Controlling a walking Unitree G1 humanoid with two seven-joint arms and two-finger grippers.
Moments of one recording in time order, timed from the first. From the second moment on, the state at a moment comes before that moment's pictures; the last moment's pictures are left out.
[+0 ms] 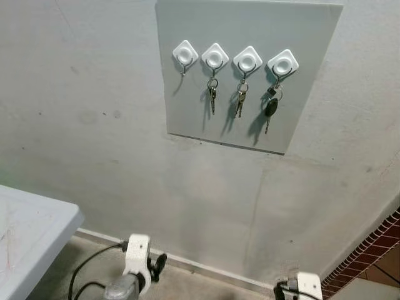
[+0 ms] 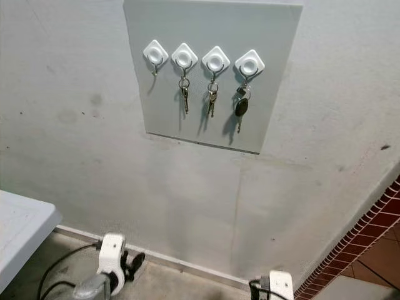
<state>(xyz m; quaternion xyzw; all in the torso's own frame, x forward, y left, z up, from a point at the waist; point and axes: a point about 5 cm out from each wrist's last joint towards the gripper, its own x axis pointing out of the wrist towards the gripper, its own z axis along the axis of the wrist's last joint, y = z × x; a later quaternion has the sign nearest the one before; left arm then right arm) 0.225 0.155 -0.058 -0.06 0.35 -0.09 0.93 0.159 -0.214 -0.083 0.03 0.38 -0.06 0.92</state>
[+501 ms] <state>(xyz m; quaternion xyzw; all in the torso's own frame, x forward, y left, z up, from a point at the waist) 0.207 0.163 -0.069 -0.09 0.38 -0.04 0.92 0.128 -0.209 -0.097 0.01 0.44 -0.05 0.90</state>
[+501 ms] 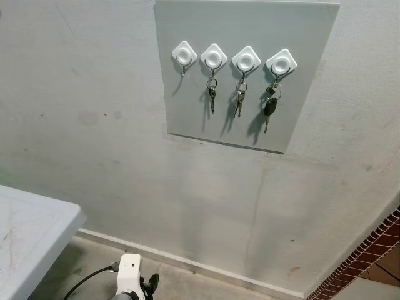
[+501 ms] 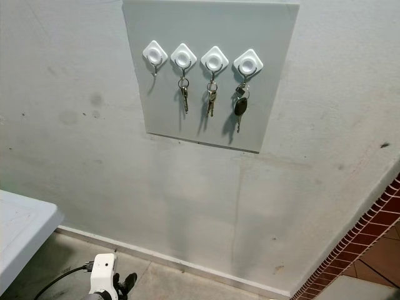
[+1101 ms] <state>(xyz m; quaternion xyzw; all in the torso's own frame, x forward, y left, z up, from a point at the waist) 0.198 0.160 -0.075 -0.08 0.39 -0.04 0.92 0.123 -0.207 -0.100 -0.01 0.46 -0.03 0.89</state>
